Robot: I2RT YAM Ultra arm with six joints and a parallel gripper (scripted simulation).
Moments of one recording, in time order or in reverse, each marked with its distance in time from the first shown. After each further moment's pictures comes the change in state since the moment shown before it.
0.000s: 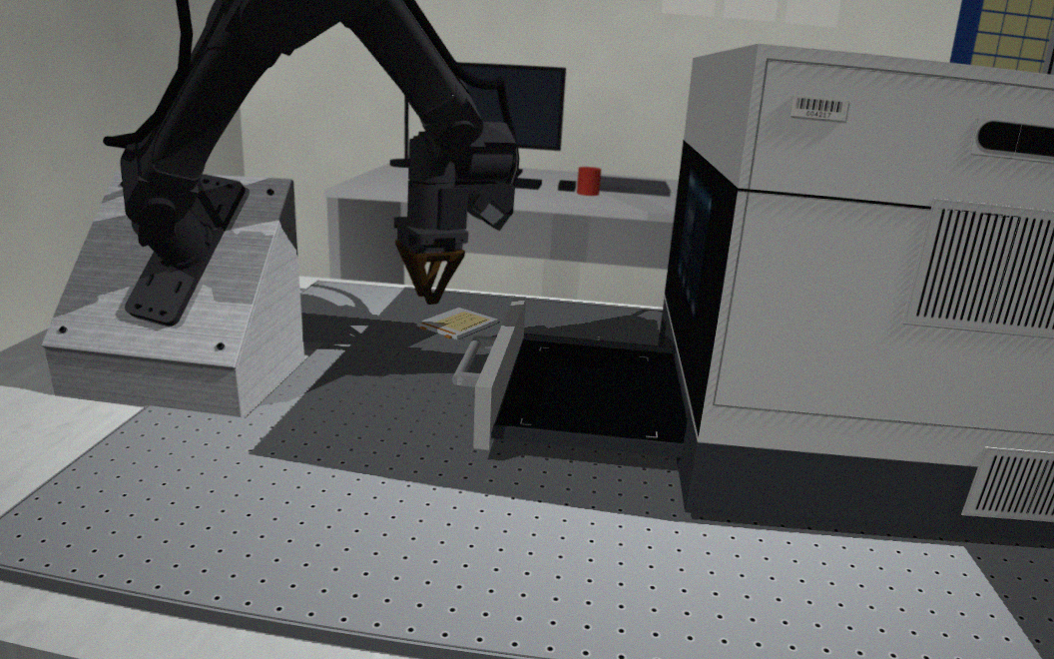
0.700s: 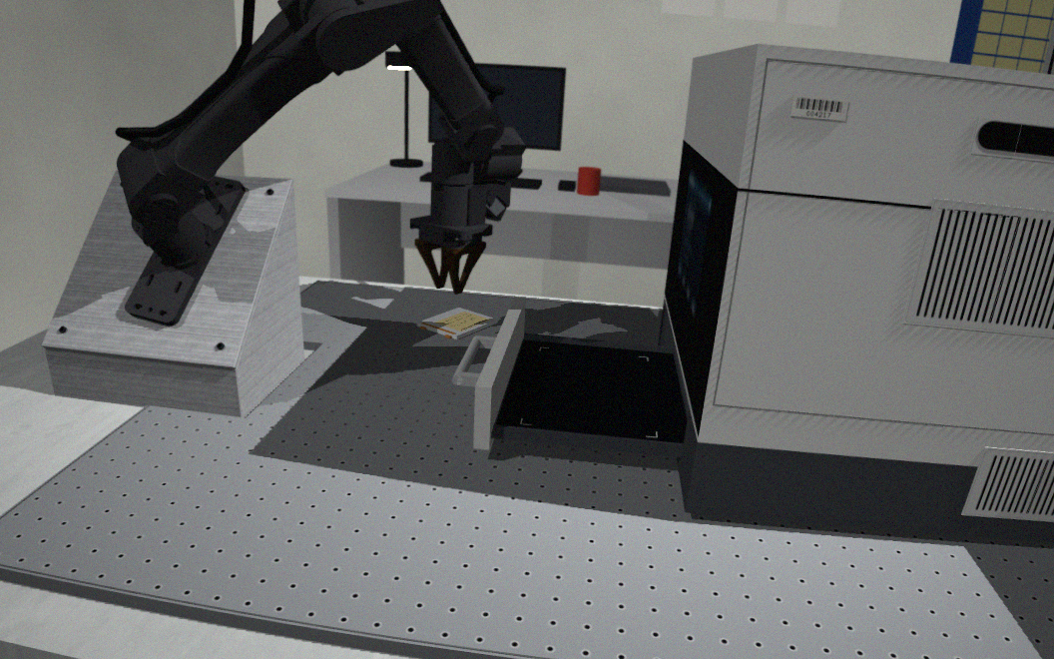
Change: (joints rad) arm 0.126 0.325 0.286 -0.032 -0.057 -0.323
